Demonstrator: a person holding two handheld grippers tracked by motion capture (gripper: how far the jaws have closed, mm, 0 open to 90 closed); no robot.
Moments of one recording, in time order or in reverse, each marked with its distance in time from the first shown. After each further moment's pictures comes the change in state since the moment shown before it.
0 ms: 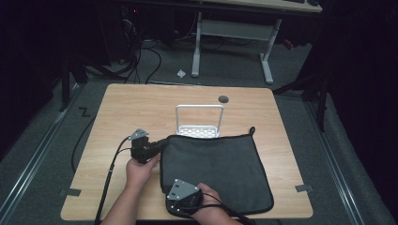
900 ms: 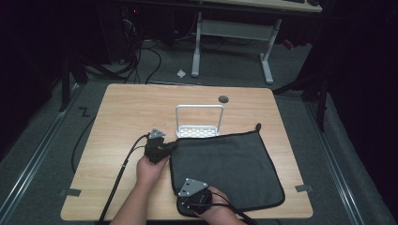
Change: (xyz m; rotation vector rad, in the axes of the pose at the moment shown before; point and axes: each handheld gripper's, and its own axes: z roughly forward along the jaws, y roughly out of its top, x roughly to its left) left arm -0.020 -0.001 0.051 0.133 0.071 0.094; right arm -0.018 -0.042 -0.001 0.116 0.015 0.112
